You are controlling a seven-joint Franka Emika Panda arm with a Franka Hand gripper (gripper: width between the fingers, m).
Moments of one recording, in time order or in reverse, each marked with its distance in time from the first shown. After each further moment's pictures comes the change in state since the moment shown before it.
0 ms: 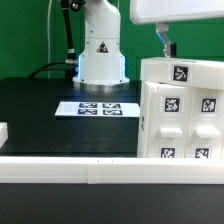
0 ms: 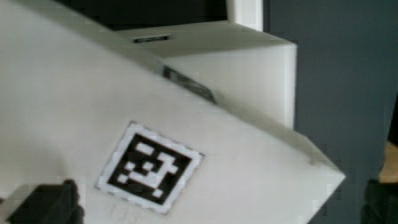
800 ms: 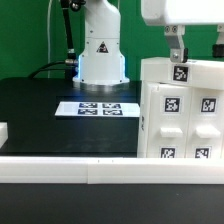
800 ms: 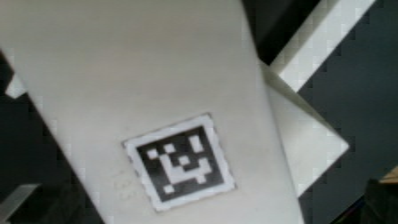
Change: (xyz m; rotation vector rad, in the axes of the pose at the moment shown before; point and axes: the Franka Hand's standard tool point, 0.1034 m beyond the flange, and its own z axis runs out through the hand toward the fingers) arm -0.005 0.007 0.009 -0.054 -0.049 -0.687
